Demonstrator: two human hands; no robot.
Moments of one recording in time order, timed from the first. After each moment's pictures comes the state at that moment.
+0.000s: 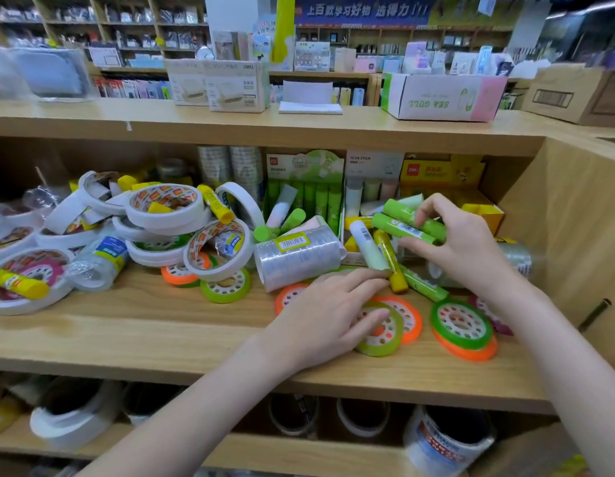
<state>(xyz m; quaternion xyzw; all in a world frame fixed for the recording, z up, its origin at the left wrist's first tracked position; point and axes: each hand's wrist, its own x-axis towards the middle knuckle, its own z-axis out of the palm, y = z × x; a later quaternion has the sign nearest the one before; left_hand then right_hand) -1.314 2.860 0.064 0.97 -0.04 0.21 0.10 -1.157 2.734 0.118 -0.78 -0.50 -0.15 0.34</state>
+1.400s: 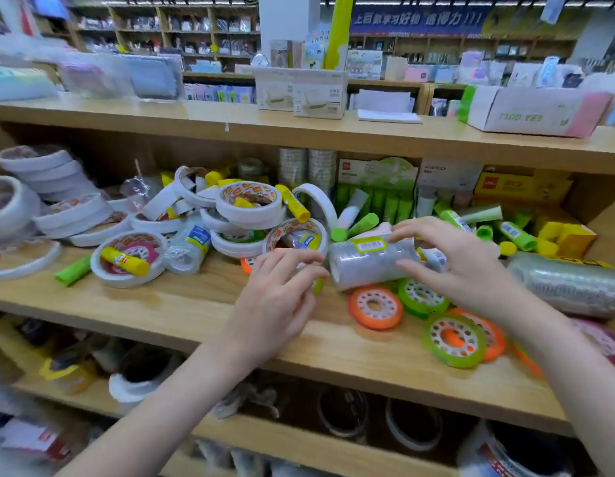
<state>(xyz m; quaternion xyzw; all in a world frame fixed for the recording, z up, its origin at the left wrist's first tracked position) -1.414 2.940 0.061 0.91 0.08 0.41 0.01 -1.227 2.787 0.122 -0.71 -0.62 -0.06 0.32</state>
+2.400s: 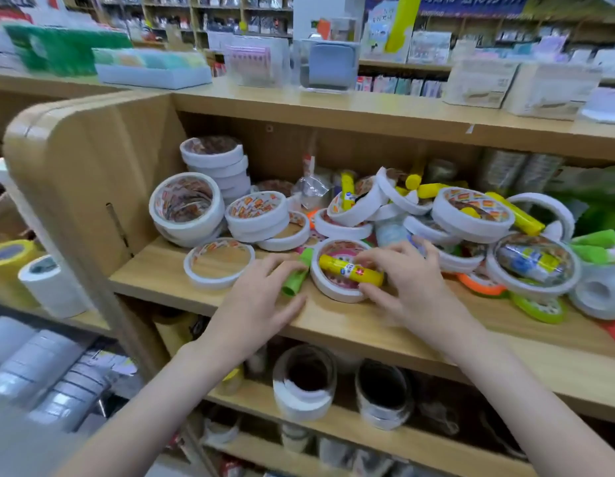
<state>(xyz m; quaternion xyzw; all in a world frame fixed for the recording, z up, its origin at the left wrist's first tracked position) -1.637 3.160 0.045 0.93 0.19 0.28 0.13 -1.456 3.024 0.075 -0.72 -0.63 -0.15 0.25</state>
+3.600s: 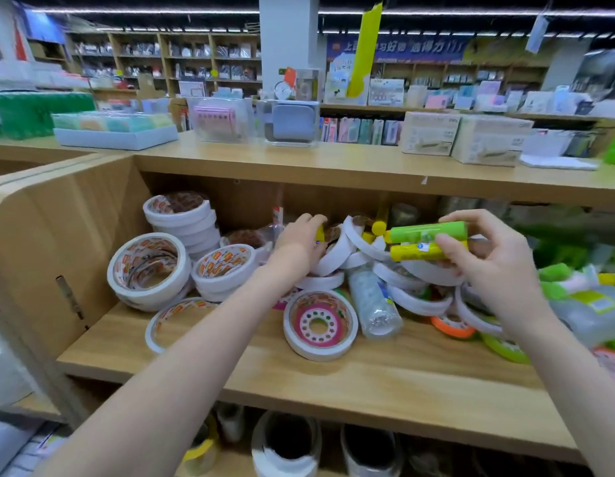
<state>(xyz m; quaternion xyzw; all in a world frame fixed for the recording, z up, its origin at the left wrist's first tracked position) -1.477 3.219 0.120 0.93 0.28 0.18 0.12 -1.391 2.991 0.145 -0.69 -0.43 -0.06 0.58</state>
